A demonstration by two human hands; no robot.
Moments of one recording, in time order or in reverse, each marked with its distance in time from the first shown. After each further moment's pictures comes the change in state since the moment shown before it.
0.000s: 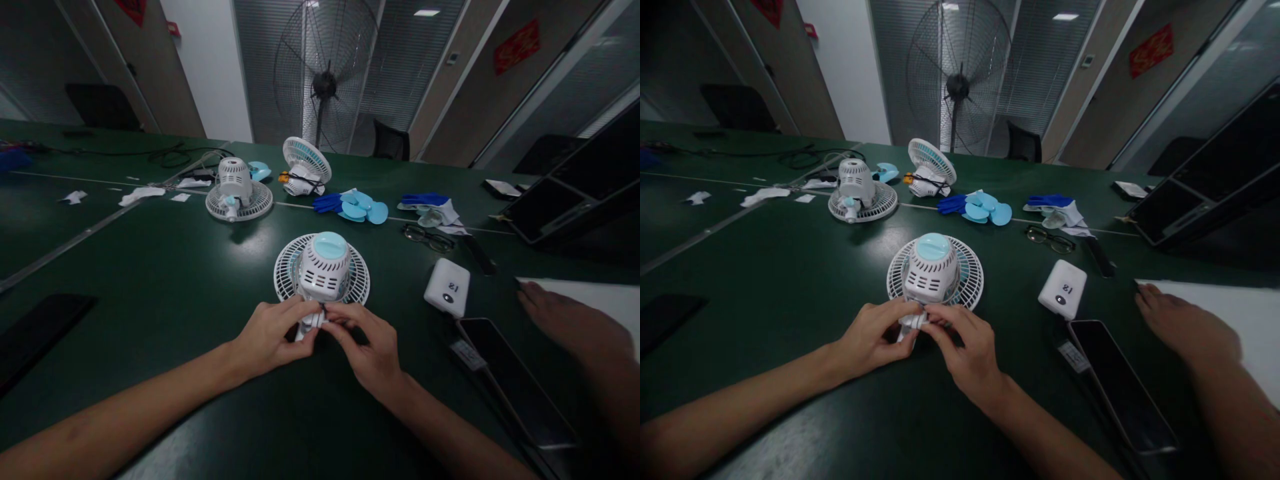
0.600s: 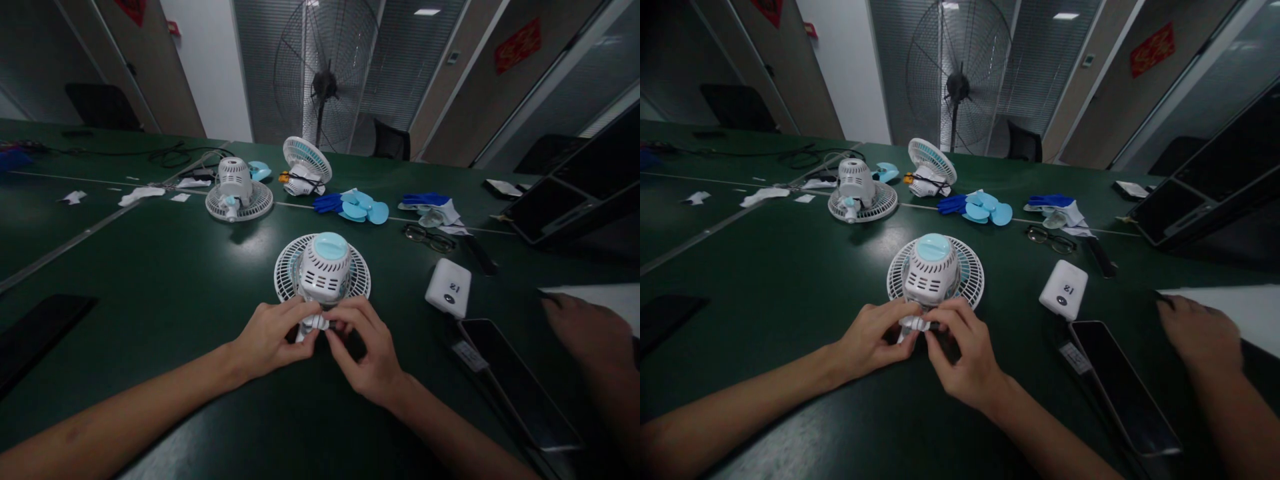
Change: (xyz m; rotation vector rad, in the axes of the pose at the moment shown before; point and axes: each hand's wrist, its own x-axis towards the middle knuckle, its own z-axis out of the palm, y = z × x) left_hand 0.003 0.003 -0.002 0.008 -0.011 -0.015; right_hand 0.003 -0.008 -0.006 -0.004 -0.111 -0.010
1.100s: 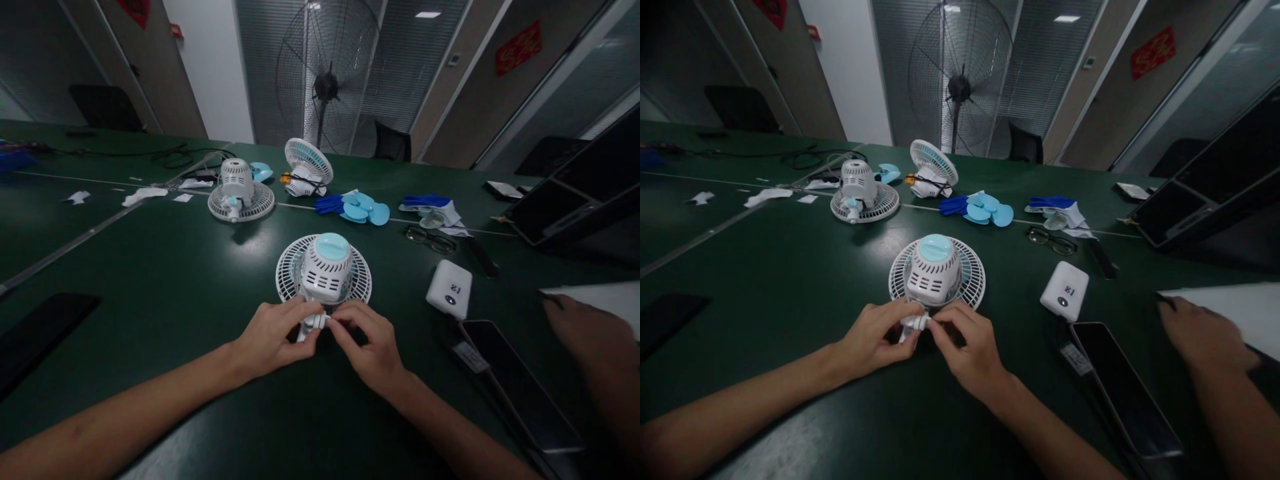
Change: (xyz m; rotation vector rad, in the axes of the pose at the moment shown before) left_hand -0.001 0.001 -0.002 -0.008 -0.013 -0.026; right_hand 0.005 0.007 -0.001 -0.031 -0.007 0.022
